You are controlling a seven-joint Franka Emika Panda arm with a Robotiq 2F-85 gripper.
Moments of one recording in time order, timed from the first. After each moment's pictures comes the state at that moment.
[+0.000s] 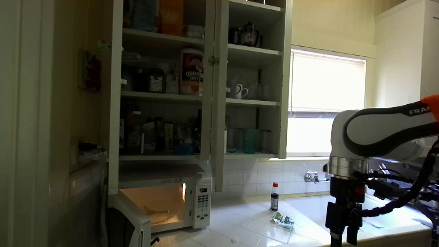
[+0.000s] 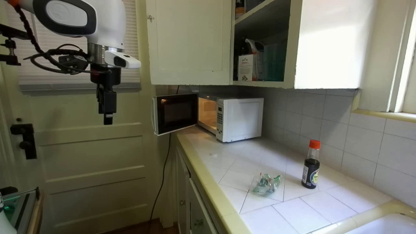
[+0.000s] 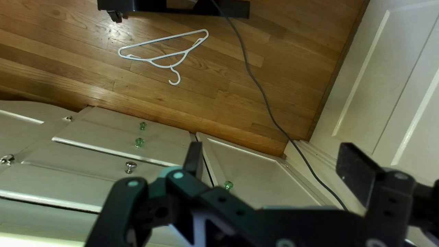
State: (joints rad) arm 0.02 -0.79 -0.14 -2.72 0.09 1.86 -0.14
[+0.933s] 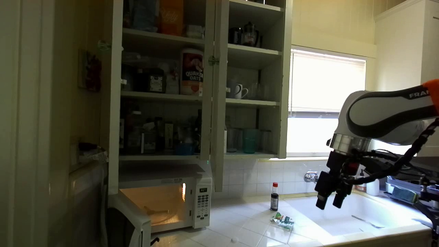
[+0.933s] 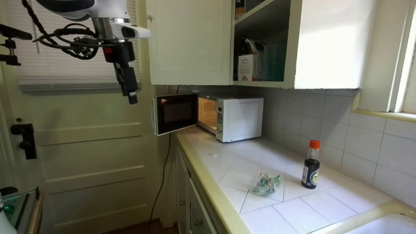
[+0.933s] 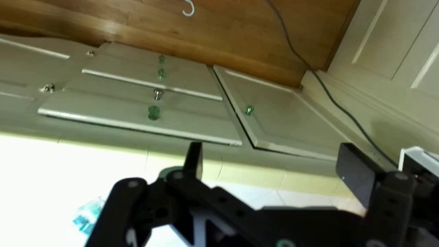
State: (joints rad) arm -0.05 -0.78 -0.16 -2.62 0.07 2.00 -0.16
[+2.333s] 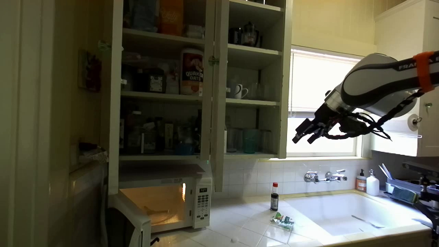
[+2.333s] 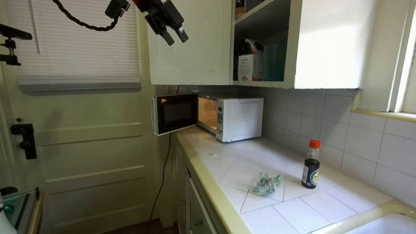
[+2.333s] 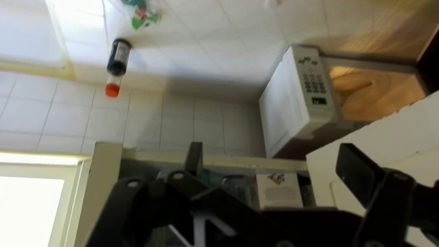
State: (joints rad) arm -0.03 -0.69 -0.20 -2.38 0.05 2.45 -0.23
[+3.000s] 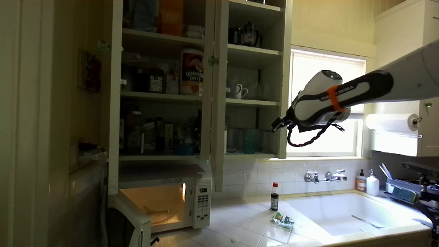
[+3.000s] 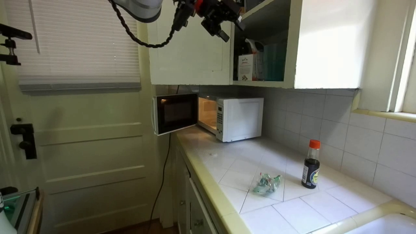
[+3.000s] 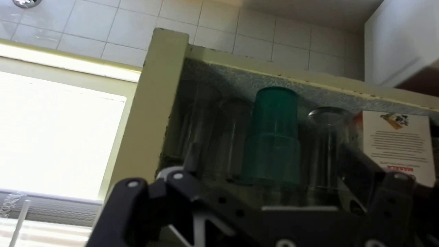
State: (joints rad) arm -0.18 -0.20 -0.10 -2.03 -0.13 2.79 -0.08
